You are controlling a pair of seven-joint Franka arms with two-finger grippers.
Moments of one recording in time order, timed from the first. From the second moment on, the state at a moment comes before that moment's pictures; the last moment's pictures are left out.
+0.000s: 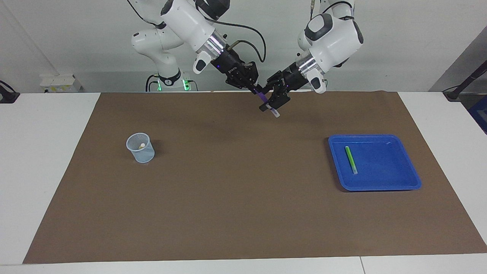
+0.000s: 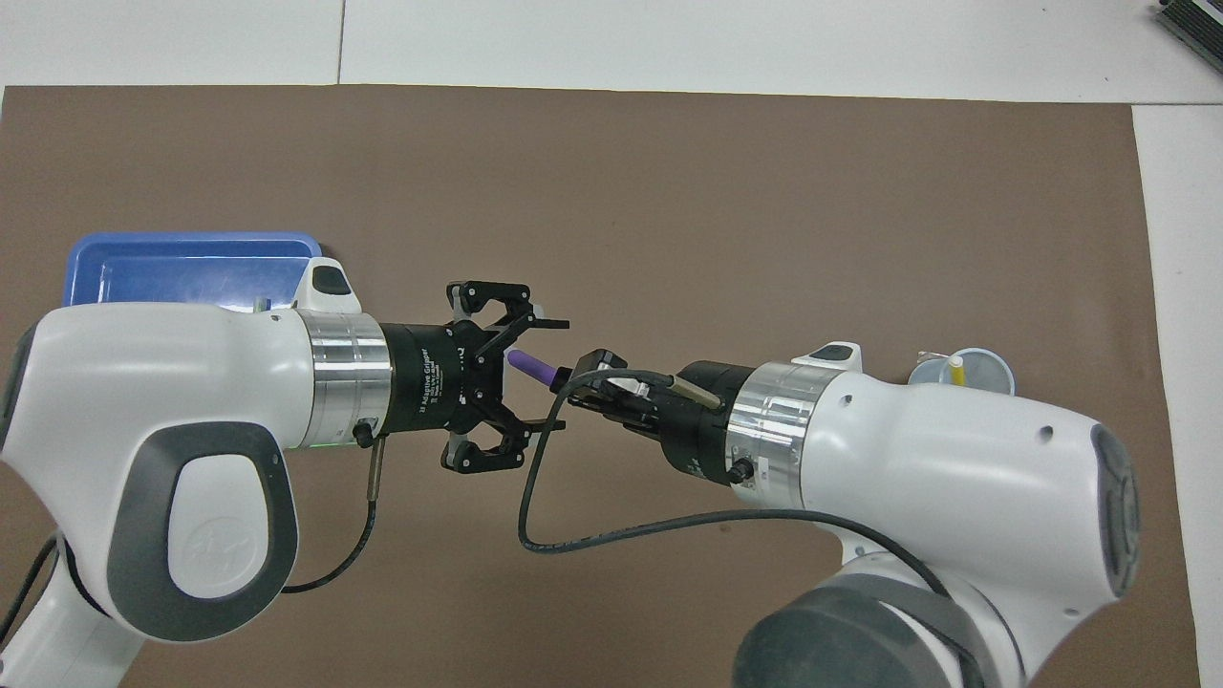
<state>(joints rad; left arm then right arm) -0.18 -0.15 -0.29 -2.04 -0.93 2.16 -1.42 0.40 -0.15 0.18 -2.02 0.79 2.40 0.59</state>
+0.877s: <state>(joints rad) -0.18 -0.16 -0.28 -2.04 -0.93 2.11 -1.34 0.40 -0.15 0.18 -2.02 0.79 2.40 0.59</state>
